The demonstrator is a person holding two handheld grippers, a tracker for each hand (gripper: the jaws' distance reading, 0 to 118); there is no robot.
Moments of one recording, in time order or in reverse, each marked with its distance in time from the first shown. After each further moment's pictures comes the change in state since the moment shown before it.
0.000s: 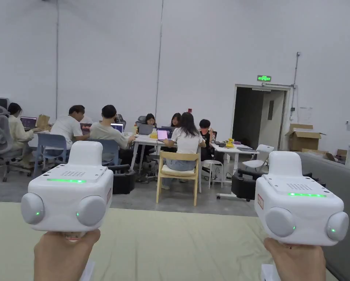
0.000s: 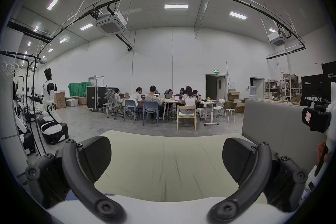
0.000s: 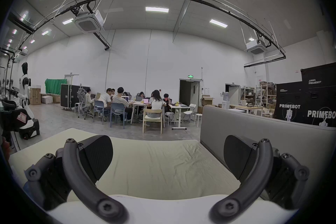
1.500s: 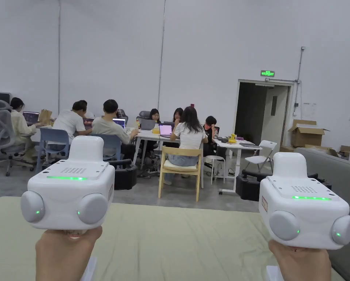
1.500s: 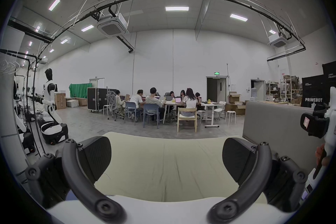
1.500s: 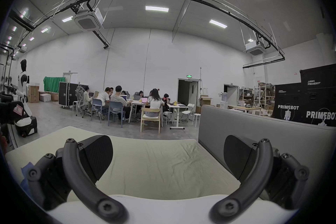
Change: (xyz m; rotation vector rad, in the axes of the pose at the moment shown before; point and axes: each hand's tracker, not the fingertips) left arm -0.002 -0.003 -0.003 0.023 0.006 0.008; right arm -0.002 -0.012 -0.009 -0.004 -0.014 0.017
